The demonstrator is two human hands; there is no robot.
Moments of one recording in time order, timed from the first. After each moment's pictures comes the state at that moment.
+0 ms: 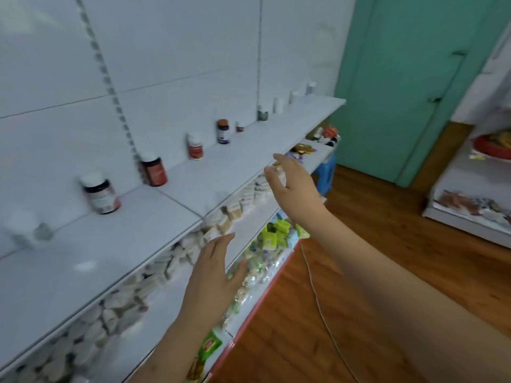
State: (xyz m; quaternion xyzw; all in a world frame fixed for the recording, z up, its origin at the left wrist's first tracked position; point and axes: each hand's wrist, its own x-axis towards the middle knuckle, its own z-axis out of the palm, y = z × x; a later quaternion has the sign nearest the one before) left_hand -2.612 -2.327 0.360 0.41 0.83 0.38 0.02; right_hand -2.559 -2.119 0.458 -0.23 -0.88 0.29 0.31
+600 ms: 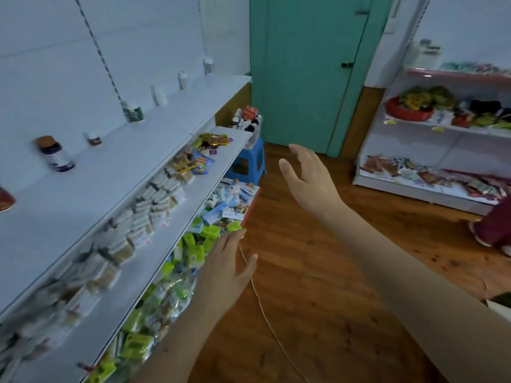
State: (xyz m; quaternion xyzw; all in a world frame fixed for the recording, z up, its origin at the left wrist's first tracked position) left_hand -2.520 -1.930 0.321 0.54 0.76 0.33 0.13; right_hand -2.397 -1.739 0.420 -0.41 -0.83 0.22 0.30
